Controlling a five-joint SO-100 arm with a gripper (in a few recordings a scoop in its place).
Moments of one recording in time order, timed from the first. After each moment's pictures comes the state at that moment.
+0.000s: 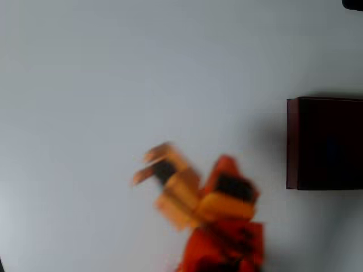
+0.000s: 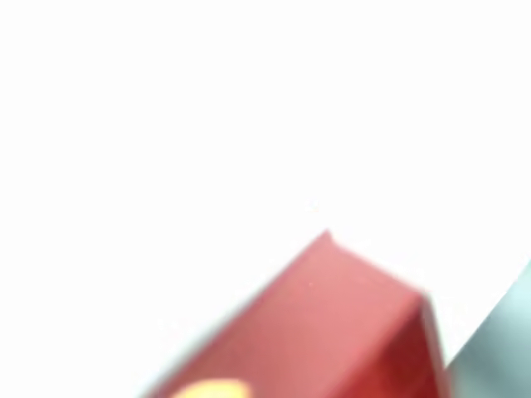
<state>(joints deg) 6.9 151.7 132.2 69.9 9.4</state>
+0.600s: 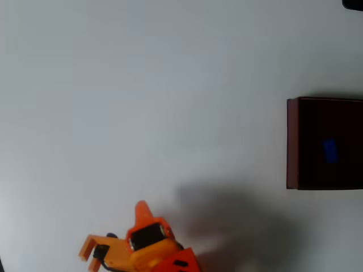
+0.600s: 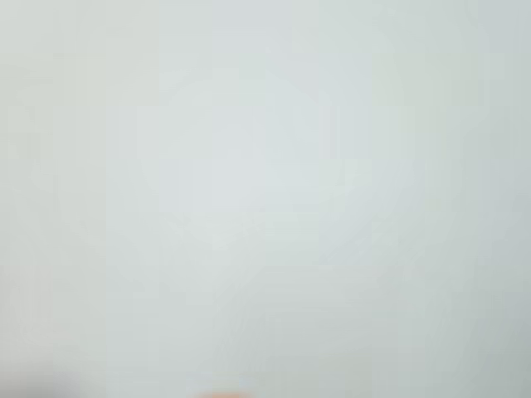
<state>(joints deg) -24.2 191.8 167.1 75.8 -2.4</state>
